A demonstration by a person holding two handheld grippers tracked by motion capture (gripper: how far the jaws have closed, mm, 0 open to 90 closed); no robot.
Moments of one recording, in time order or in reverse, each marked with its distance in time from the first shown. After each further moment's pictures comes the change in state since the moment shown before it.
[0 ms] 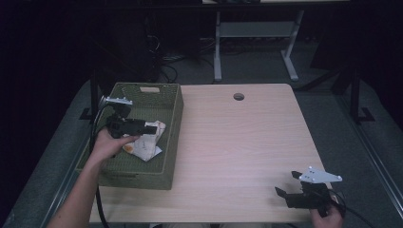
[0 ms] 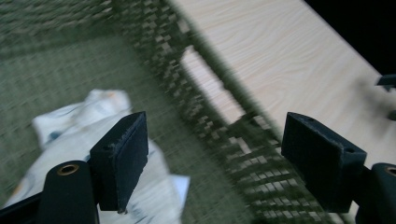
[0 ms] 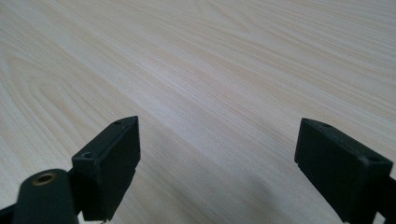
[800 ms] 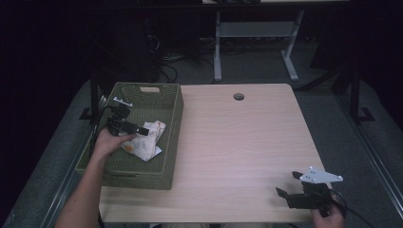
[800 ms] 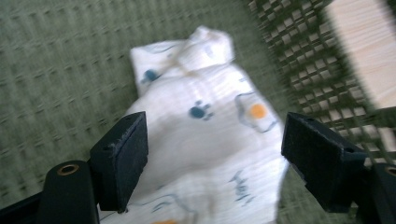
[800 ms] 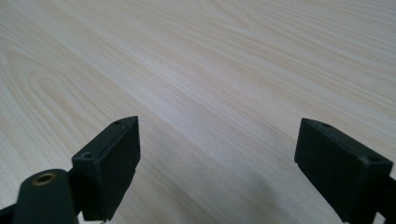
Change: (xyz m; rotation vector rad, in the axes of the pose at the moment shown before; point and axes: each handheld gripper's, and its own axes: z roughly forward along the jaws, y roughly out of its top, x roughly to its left) left arm 0.049 -0.010 0.028 0.215 0.242 -0.138; right arm -0.002 -0.002 -0.001 0.008 0.008 -0.005
